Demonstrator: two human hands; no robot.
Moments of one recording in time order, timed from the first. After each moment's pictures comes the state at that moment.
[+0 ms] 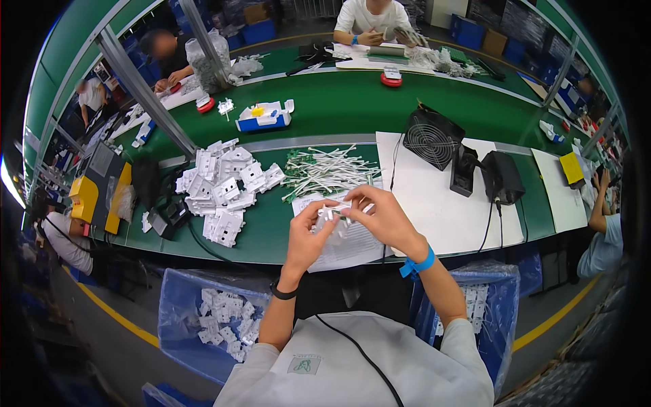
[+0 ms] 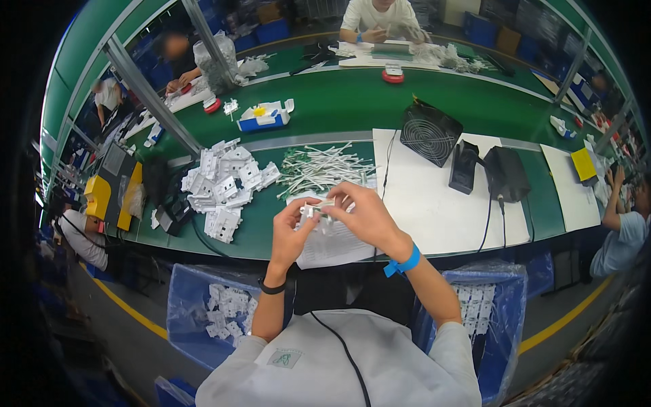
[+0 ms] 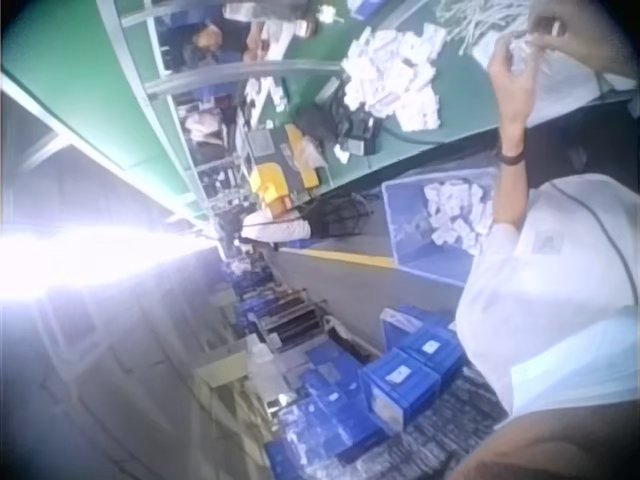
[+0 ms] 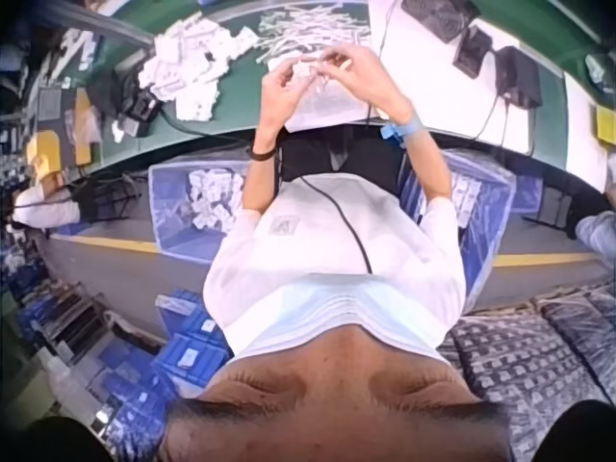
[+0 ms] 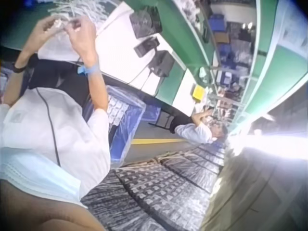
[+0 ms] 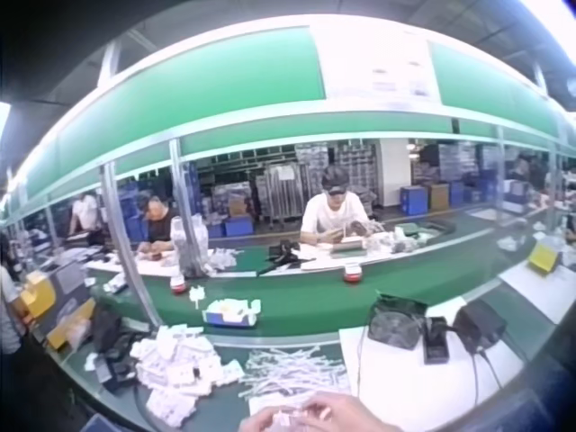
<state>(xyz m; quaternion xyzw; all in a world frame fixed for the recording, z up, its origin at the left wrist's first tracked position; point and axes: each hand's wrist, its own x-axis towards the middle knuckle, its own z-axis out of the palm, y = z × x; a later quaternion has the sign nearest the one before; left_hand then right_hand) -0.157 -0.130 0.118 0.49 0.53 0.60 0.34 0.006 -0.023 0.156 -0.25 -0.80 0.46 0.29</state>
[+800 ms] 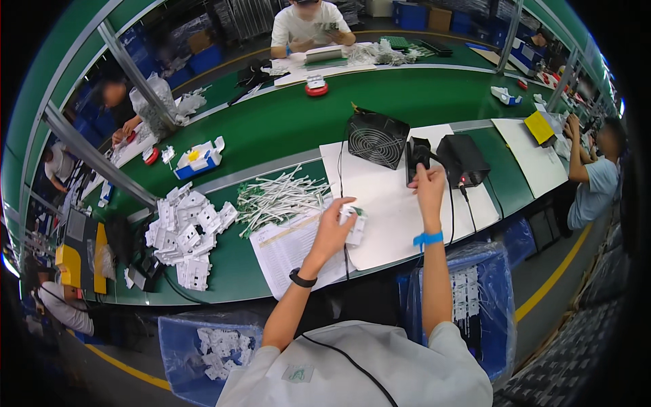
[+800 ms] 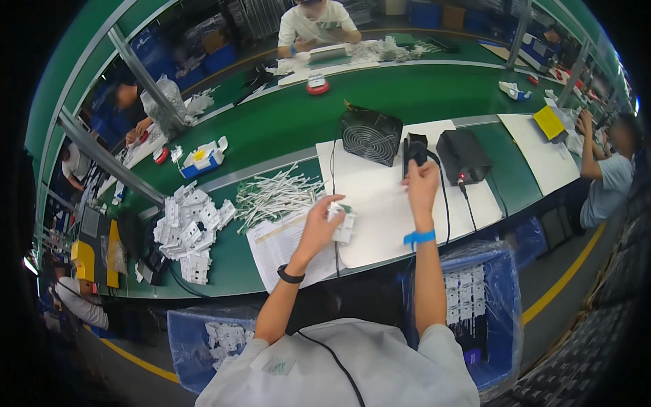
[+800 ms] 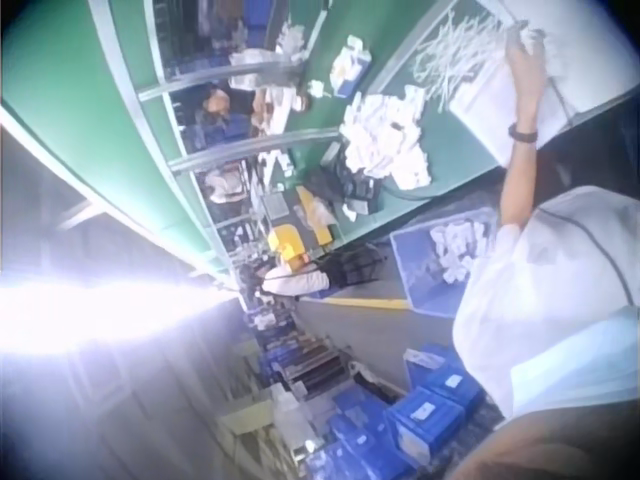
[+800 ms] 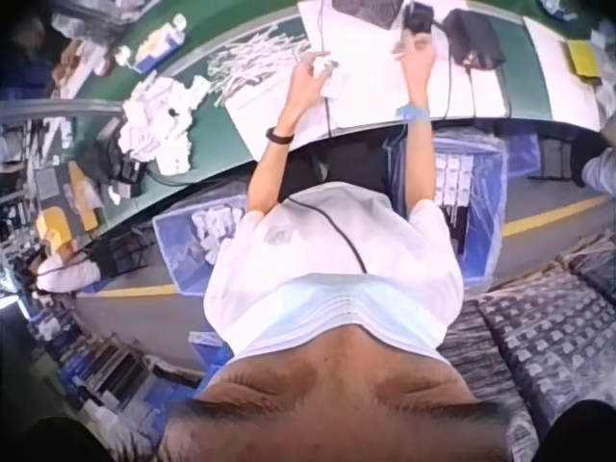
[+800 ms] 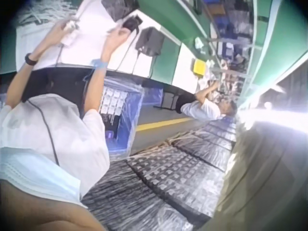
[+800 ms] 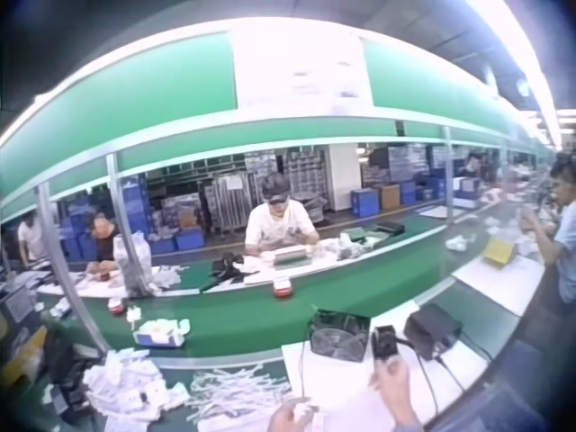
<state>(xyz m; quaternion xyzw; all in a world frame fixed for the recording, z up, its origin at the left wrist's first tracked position) -0.065 0.006 0.045 0.60 0.50 0.53 0.33 0.172 0.120 0.063 -0.52 -0.47 0.38 0.60</state>
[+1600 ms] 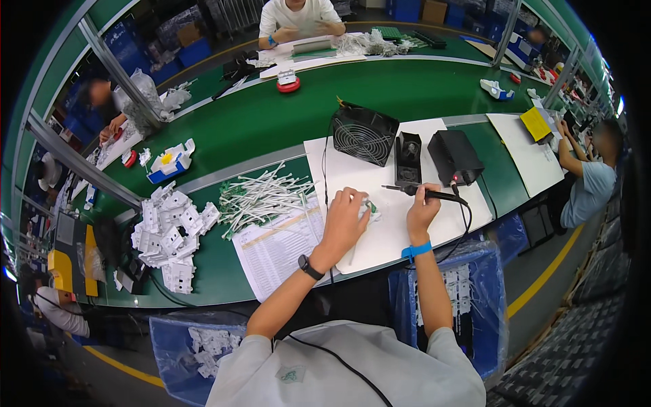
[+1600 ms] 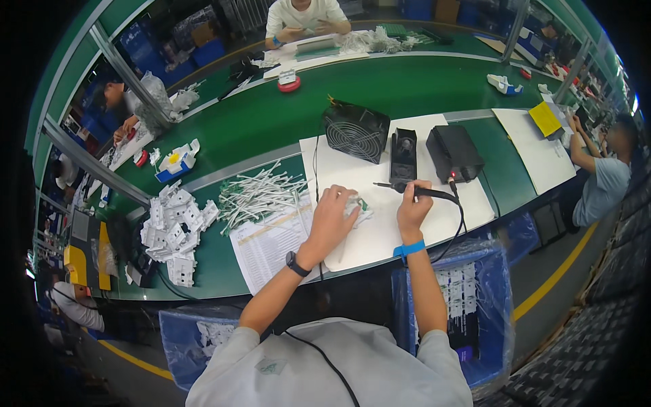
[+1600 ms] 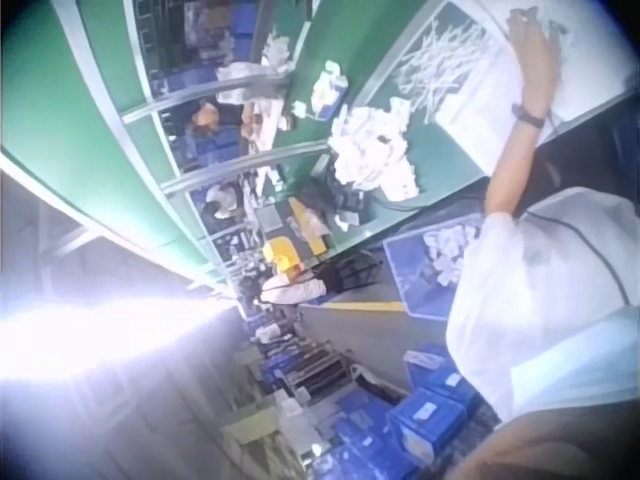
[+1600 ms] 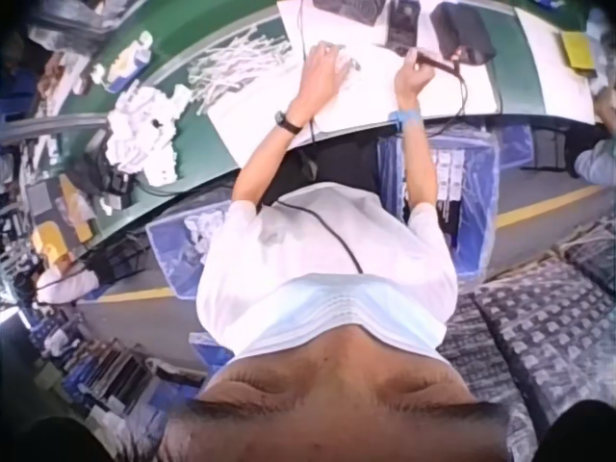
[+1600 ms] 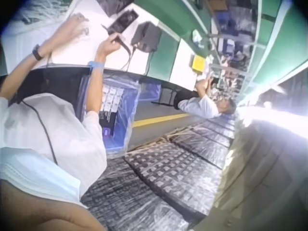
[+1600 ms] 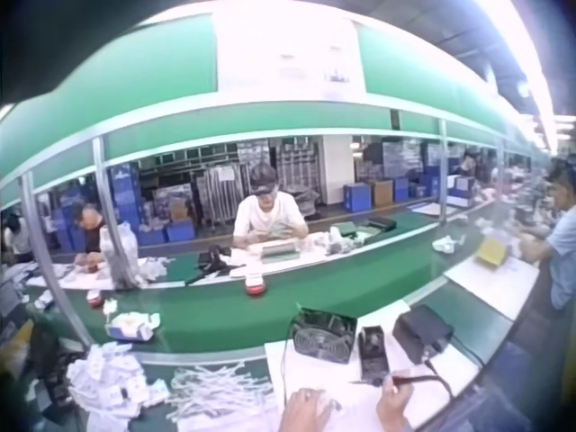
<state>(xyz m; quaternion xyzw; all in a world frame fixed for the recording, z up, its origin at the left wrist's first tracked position) -0.007 0.033 0.062 0.74 0.54 0.39 0.12 0.193 0.099 0.010 -0.44 -0.52 0.16 0.71</state>
